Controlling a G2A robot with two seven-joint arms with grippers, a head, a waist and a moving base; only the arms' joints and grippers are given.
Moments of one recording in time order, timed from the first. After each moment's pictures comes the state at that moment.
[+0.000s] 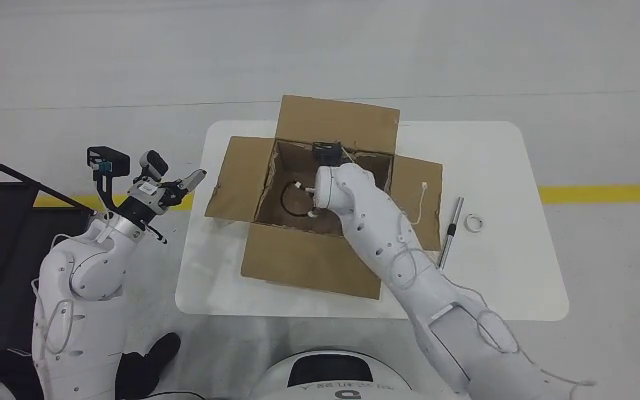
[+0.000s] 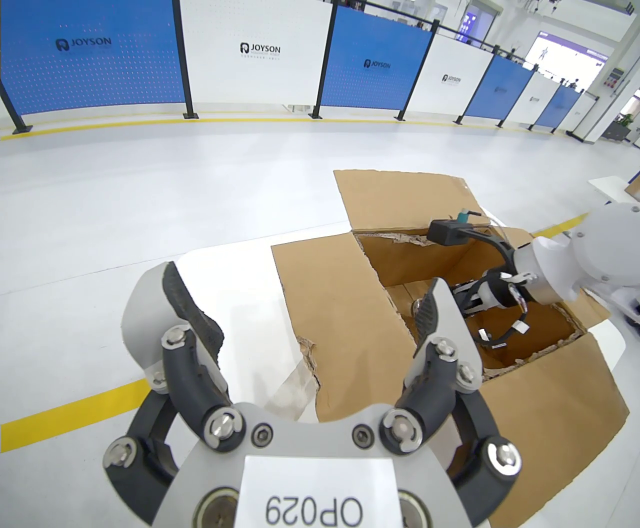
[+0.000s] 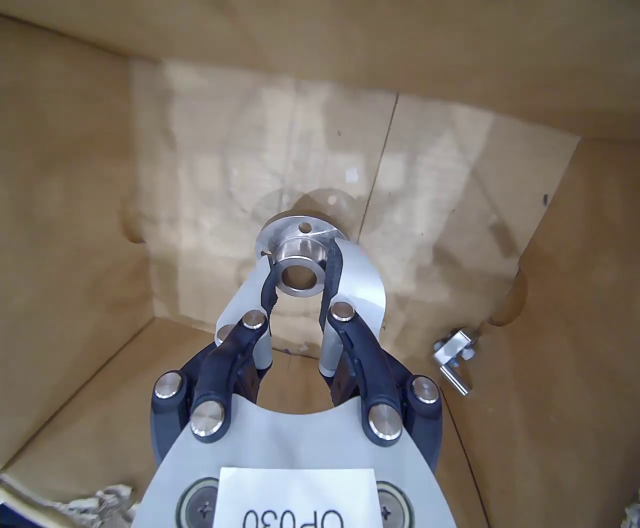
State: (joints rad) left arm 1.57 -1.23 -1.84 -1.77 0.86 -0.60 -0.38; right arm -0.95 -1.67 0.99 -1.21 -1.27 0.62 1.12
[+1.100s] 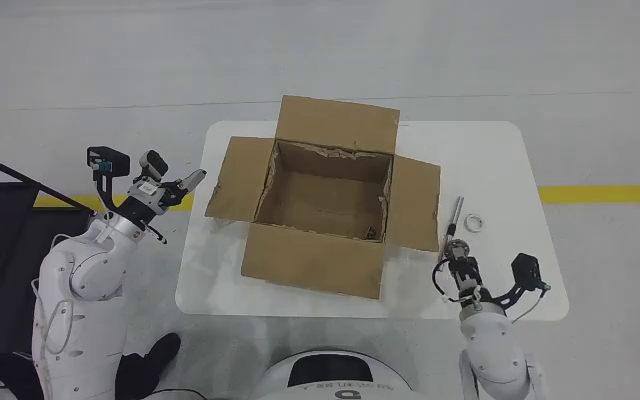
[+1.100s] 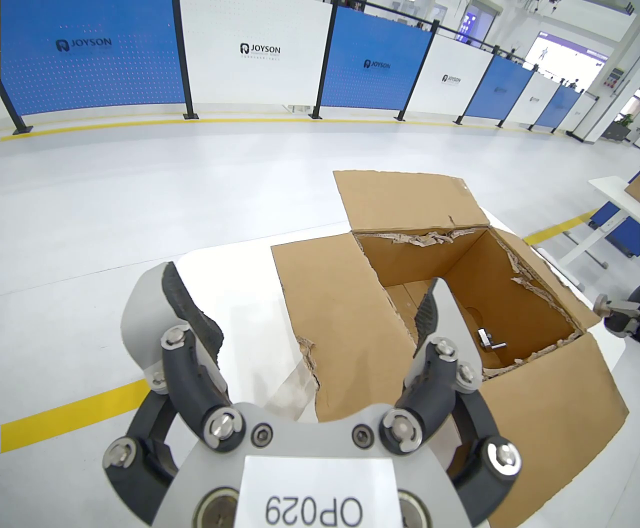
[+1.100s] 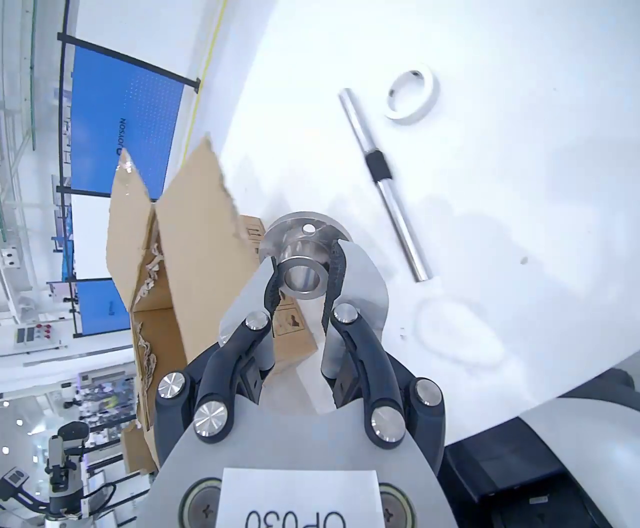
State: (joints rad) left arm 1.57 -1.23 -1.84 -1.77 0.86 -0.60 -0.38; right arm -2.17 -1.59 1.70 -2.18 -0.49 0.34 0.21
